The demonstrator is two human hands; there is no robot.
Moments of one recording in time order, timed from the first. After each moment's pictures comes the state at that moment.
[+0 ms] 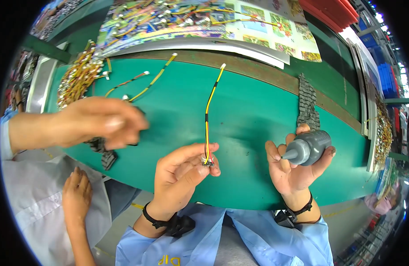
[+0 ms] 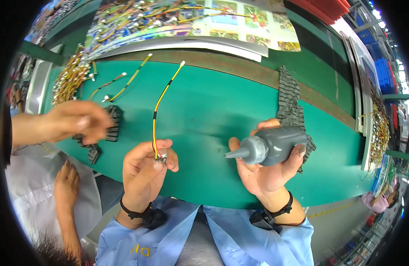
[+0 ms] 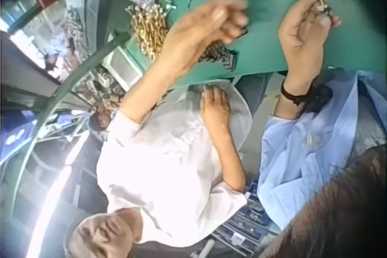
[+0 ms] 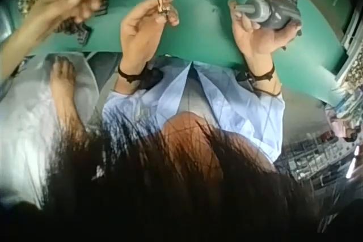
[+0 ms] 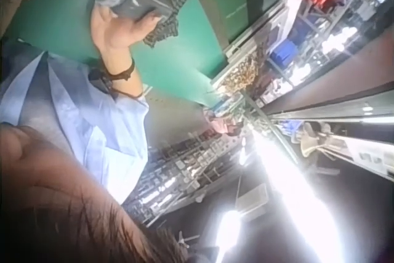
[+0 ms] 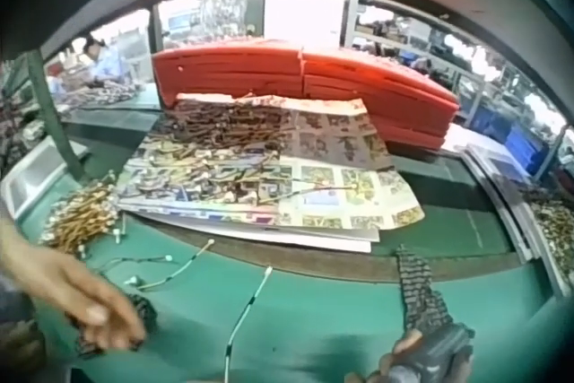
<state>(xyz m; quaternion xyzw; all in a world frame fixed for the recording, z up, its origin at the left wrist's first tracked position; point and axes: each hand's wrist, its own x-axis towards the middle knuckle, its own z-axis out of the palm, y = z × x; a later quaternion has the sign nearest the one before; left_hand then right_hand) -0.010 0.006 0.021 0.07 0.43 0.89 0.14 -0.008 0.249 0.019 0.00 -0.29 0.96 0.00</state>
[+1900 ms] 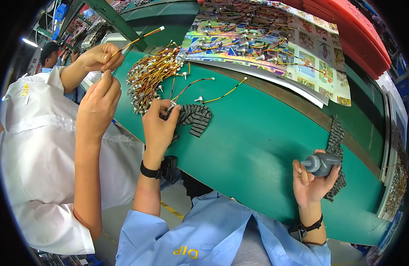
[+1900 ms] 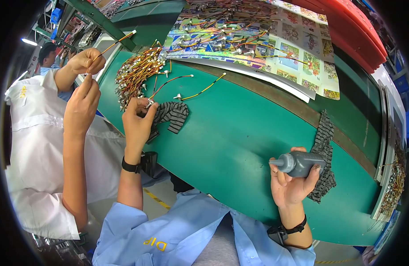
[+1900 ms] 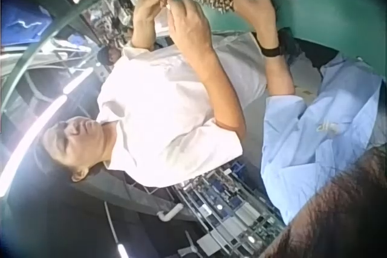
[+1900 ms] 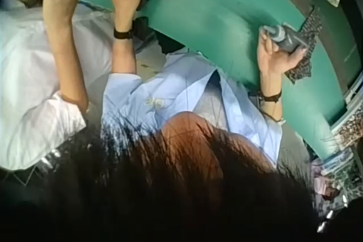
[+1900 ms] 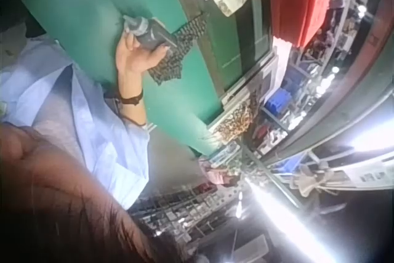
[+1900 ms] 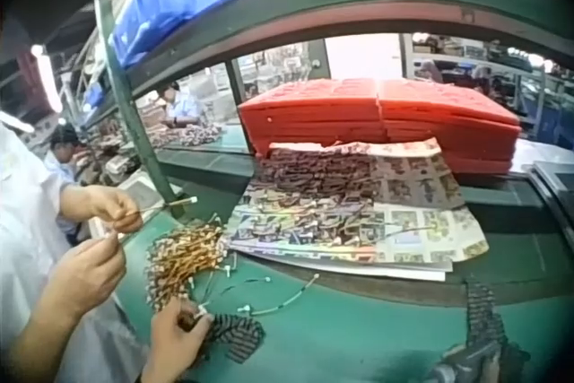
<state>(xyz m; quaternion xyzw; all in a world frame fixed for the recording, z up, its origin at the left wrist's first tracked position) -0.063 -0.140 0.038 -0.10 0.92 0.31 -0.23 -0.005 0.241 0.019 -0.02 -0.27 0.96 -0.03</state>
